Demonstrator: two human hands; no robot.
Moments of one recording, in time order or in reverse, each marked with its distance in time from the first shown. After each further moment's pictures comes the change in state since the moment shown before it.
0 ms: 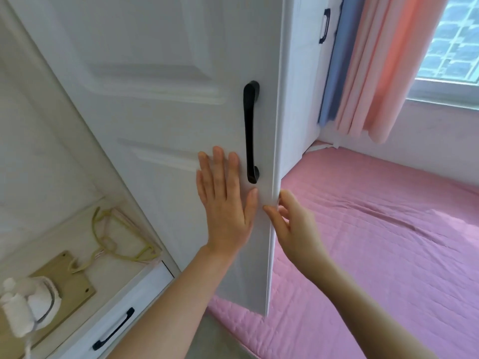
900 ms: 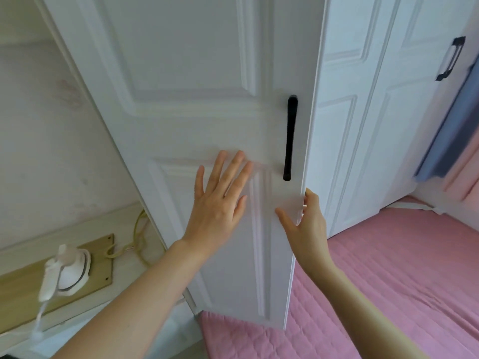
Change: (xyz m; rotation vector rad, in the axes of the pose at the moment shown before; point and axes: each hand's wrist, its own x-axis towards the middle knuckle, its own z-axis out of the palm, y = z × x) left_hand 0.087 -0.058 0.038 0.671 -0.276 -0.002; right_hand 0.181 0.084 0.009 0.135 -0.171 0.042
